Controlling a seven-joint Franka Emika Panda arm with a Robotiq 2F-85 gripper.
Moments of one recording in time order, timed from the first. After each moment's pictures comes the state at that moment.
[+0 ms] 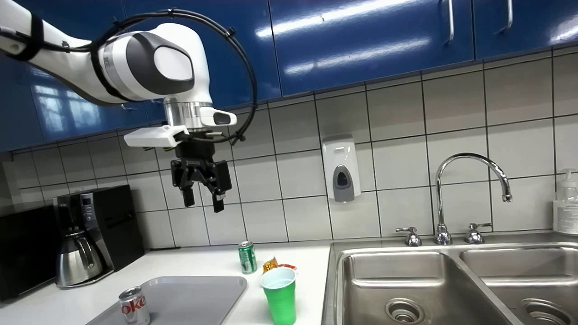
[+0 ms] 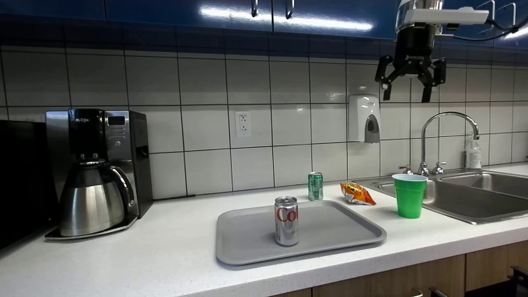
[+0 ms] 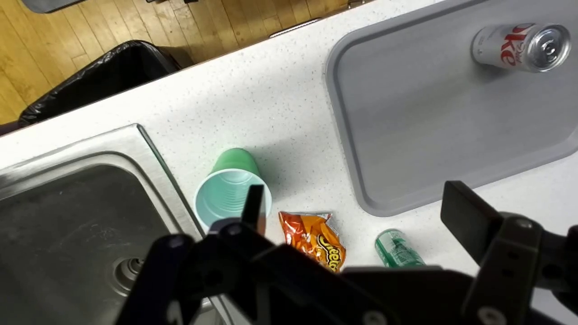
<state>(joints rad) -0.07 -0.61 -0.07 -2.48 0.06 1.95 0.11</state>
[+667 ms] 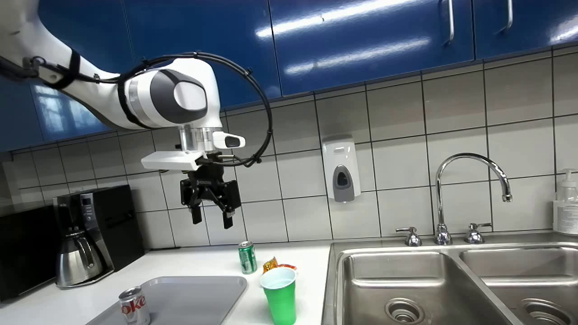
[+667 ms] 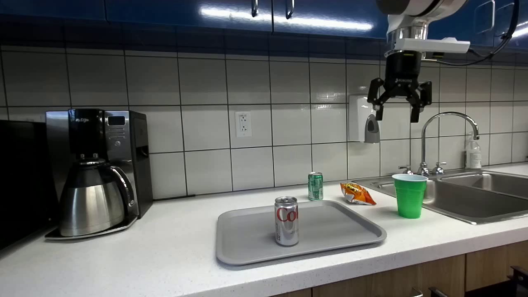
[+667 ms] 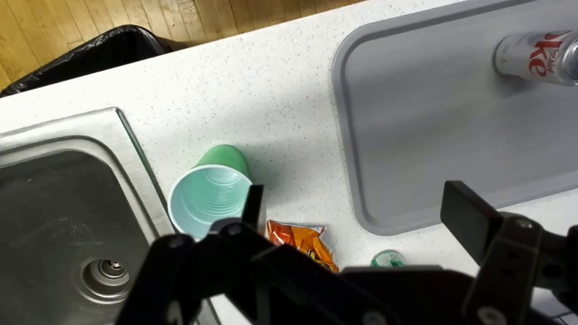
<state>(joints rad) -0.05 -0.47 -0.07 -2.49 0.06 2.05 0.03</state>
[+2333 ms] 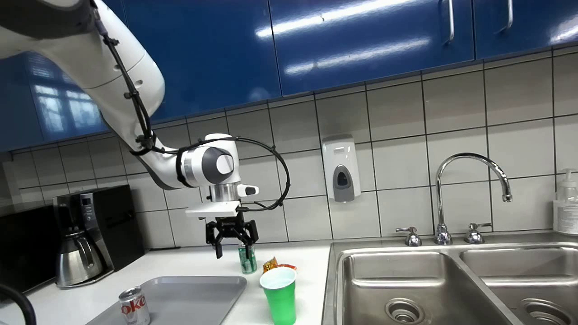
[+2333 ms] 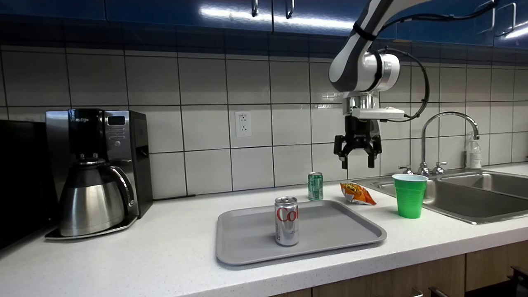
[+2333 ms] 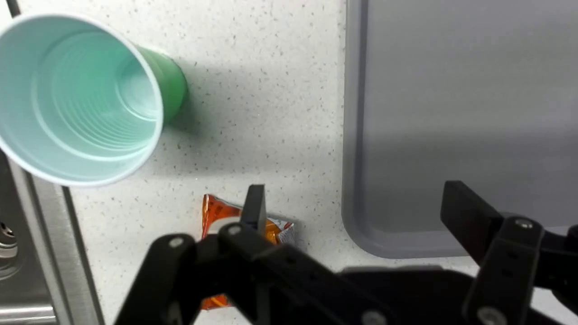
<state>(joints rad) 0.01 0.10 -0.02 -2.23 0.03 2.30 -0.06</state>
